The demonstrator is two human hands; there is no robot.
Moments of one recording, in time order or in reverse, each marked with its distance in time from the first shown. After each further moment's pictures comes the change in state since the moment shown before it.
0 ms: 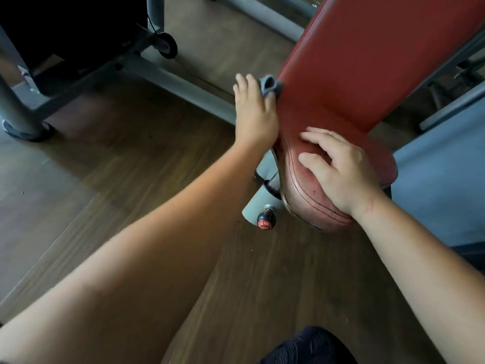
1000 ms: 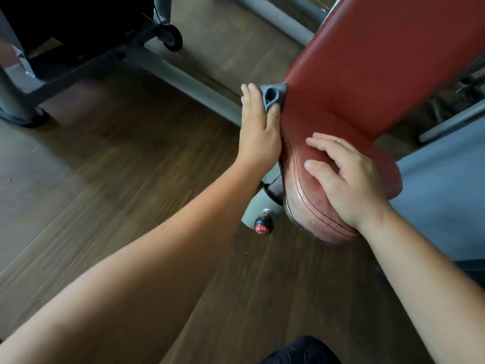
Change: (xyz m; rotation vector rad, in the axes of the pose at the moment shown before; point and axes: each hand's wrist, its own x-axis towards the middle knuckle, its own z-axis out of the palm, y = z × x) left_hand -0.028 -0.011 0.001 -0.199 0.001 0.011; right_hand 0.001 -0.001 -0.001 -0.024 -0.007 -0.002
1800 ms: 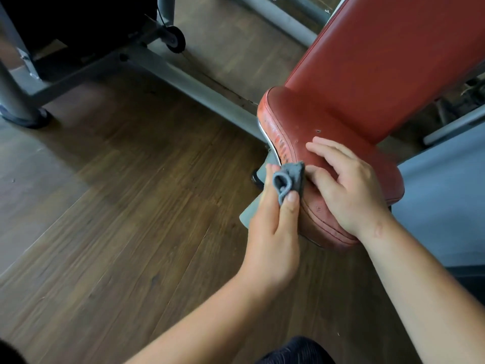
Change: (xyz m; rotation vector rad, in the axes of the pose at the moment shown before) left_hand -0.148 -0.007 0.001 -0.285 -0.141 -0.034; right_hand 0.000 -0.001 0.000 -0.006 0.003 -0.012
